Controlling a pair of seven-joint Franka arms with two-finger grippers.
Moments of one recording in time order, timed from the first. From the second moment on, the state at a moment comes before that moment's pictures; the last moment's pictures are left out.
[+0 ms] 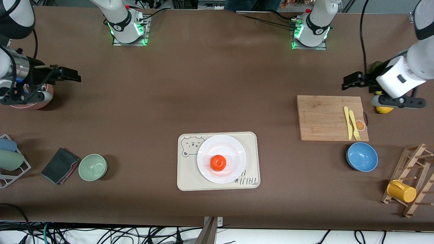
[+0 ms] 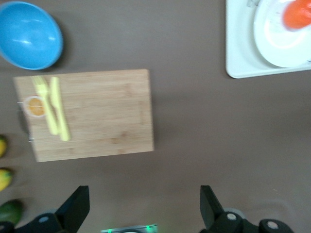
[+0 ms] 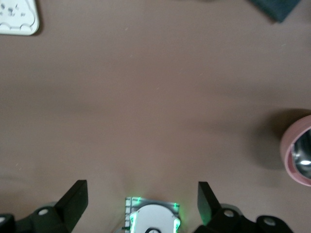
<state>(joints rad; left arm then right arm) -0.06 0.14 -0.03 -1.54 -0.16 1.47 -0.02 0.15 0.09 -0.17 -1.60 0.05 1.45 -0.10</state>
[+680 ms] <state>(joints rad) -0.16 0.41 -0.03 -1.55 -0.47 1.71 -0.02 0.09 -0.03 -0.15 -1.68 0.04 1.61 -0.10</state>
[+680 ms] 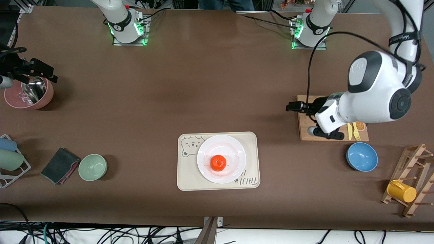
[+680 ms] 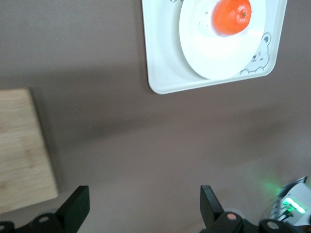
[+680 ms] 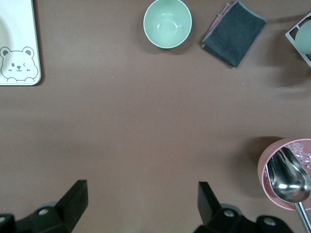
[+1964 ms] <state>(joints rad) -0.22 0.61 -0.02 -1.54 -0.70 1.93 -0.02 0.09 -0.03 -0.13 -1.69 0.03 1.62 -0.10</state>
